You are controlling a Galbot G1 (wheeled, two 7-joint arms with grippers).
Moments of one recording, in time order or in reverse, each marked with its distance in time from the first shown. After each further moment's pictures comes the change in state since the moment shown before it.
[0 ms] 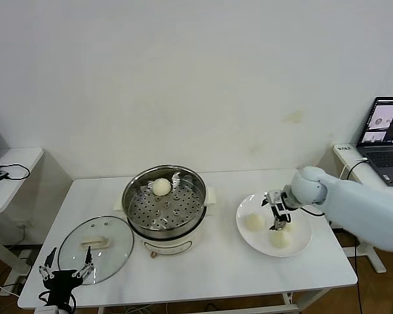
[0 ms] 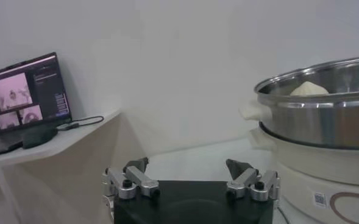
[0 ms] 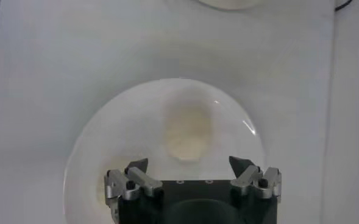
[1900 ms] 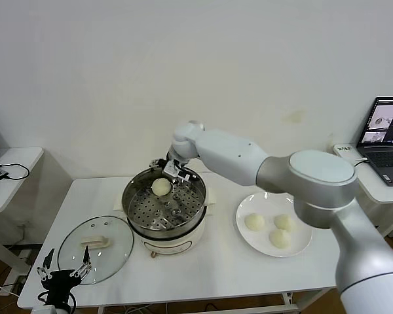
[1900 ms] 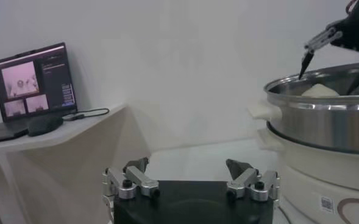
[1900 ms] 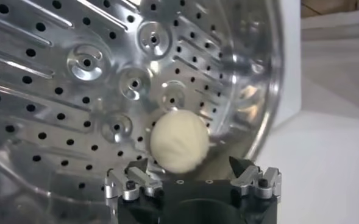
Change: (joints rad) left arm -0.008 -0.012 -0.010 0.007 -0.043 -0.004 -0.003; right arm 0.419 0.778 -0.272 -0.510 -0.062 0.586 0.090
